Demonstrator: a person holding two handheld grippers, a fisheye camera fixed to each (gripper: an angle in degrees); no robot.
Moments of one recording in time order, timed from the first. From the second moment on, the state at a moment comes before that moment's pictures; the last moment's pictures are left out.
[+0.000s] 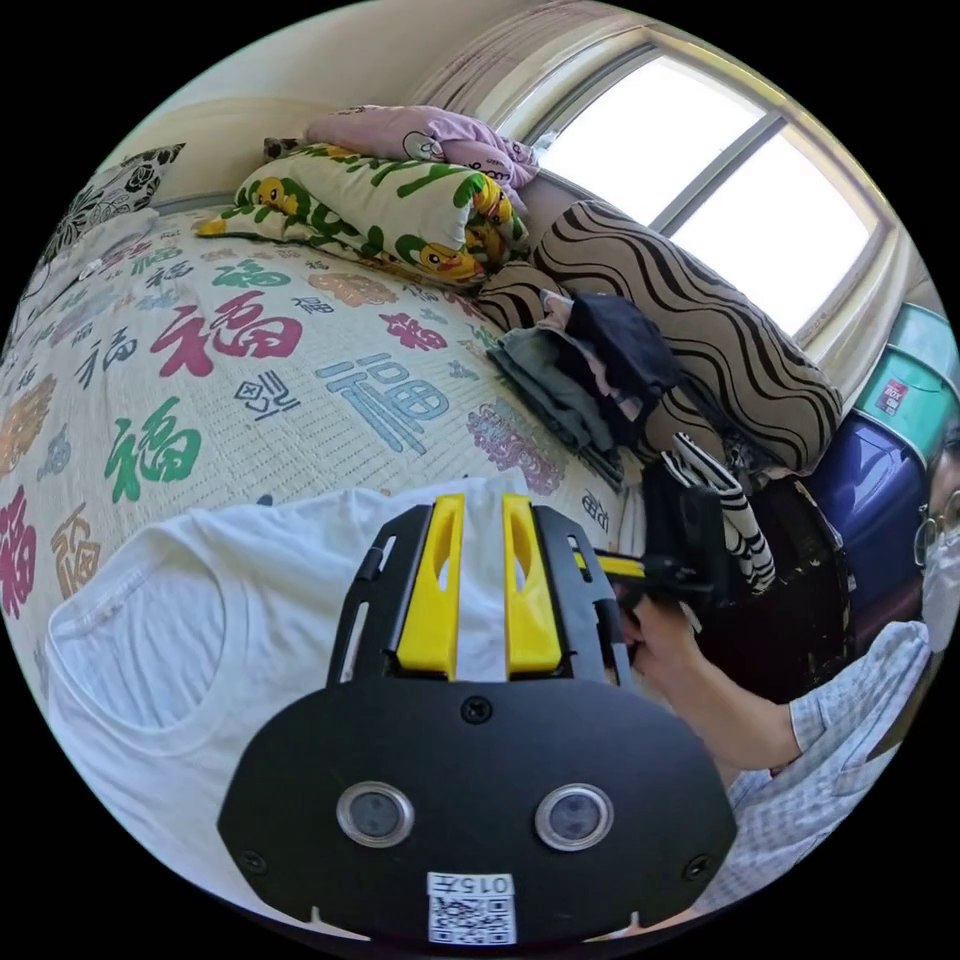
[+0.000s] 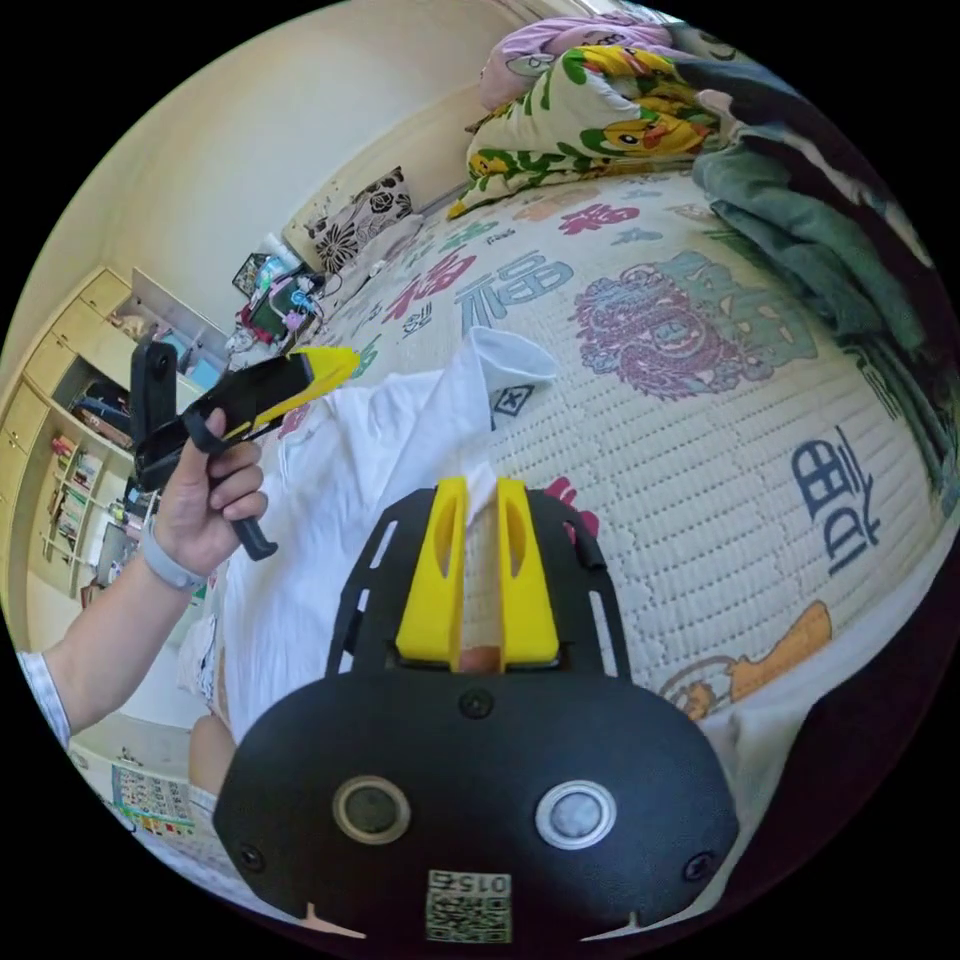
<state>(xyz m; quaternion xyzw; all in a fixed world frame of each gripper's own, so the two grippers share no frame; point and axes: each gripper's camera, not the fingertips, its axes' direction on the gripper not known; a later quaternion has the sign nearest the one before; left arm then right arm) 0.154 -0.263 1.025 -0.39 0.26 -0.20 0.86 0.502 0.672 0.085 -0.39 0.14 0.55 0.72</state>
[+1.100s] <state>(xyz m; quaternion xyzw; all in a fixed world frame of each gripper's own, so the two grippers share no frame) 0.001 0.088 0.607 -0.30 -0.04 -0.53 0.80 0.342 0.302 0.478 -0.46 -0.13 0.31 0.82</state>
